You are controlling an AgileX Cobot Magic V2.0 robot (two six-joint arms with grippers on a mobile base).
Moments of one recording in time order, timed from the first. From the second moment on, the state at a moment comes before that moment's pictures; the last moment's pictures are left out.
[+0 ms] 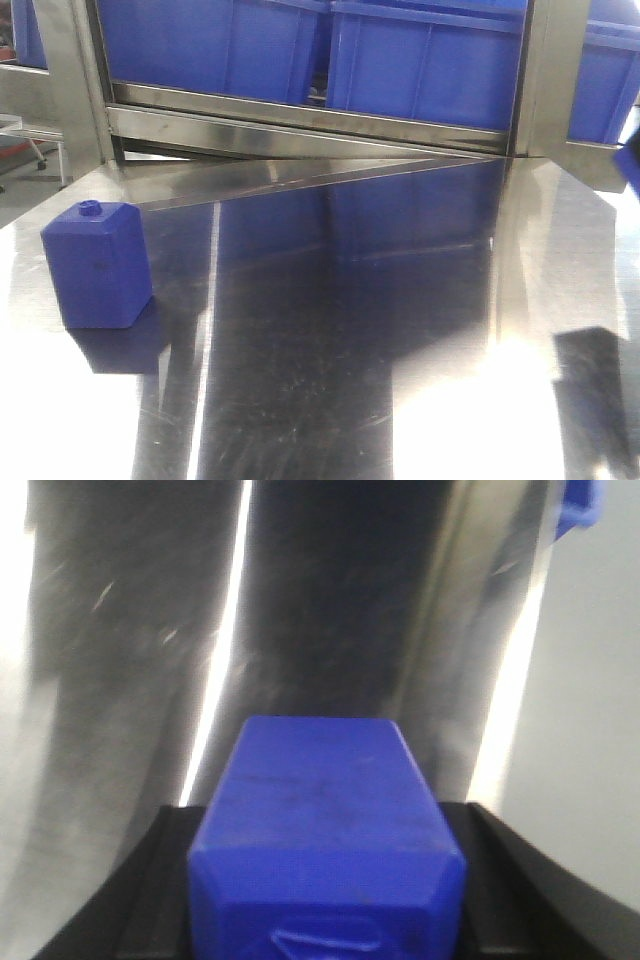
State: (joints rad) left arm -0.05 -0.01 0.01 -0.06 -0.03 0.02; right arm 0.10 1.09 -0.72 0.13 0.51 -0.07
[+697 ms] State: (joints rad) left arm -0.05 -0.01 0.01 -0.06 -0.03 0.02; right arm 0.07 0.32 -0.34 0.00 0.16 -0.08
